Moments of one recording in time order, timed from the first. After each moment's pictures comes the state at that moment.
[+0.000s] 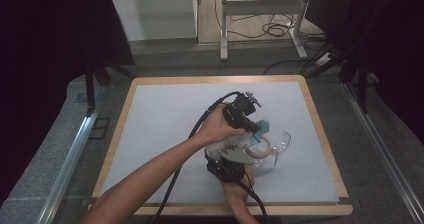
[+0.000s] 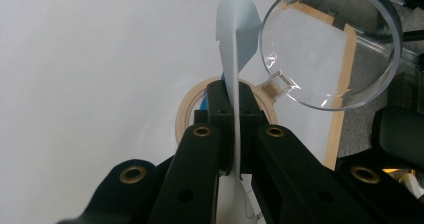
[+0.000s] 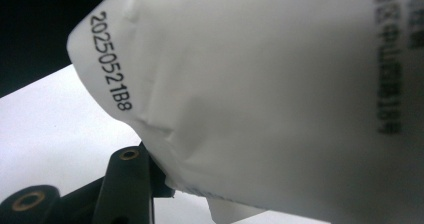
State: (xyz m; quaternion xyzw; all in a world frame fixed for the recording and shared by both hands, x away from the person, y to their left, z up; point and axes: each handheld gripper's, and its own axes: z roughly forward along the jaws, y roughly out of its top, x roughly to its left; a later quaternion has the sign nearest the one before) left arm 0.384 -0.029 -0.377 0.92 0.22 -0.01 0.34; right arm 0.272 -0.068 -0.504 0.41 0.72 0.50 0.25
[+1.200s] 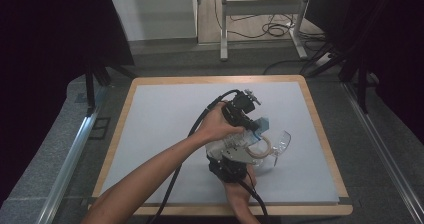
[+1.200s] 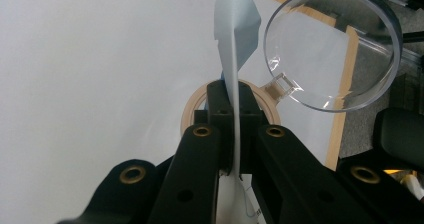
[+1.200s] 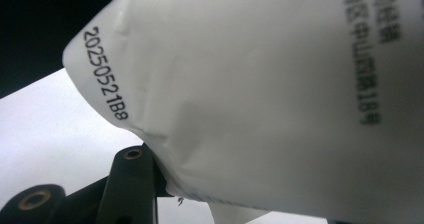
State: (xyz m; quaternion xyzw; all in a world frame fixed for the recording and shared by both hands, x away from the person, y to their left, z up) left arm 0.386 -0.026 -0.374 0.92 0.22 -0.01 0.34; right arm 0.272 -0.073 -0.502 0.41 0.73 0.50 0.25
